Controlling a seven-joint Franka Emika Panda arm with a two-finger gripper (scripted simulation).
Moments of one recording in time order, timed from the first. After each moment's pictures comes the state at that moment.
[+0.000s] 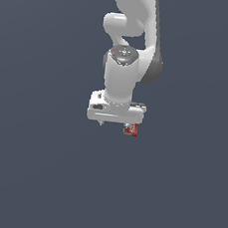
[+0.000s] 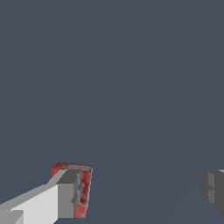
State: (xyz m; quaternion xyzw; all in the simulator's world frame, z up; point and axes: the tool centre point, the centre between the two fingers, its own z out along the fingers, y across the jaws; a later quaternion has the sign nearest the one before) arm 0.013 0.004 0.173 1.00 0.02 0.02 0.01
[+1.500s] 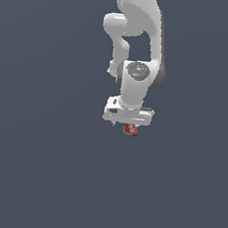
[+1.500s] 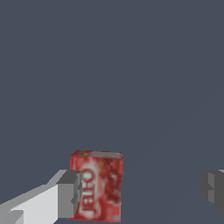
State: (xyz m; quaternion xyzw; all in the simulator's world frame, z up) arm -0.034 0.056 0.111 1.00 -0.01 0.01 0.00
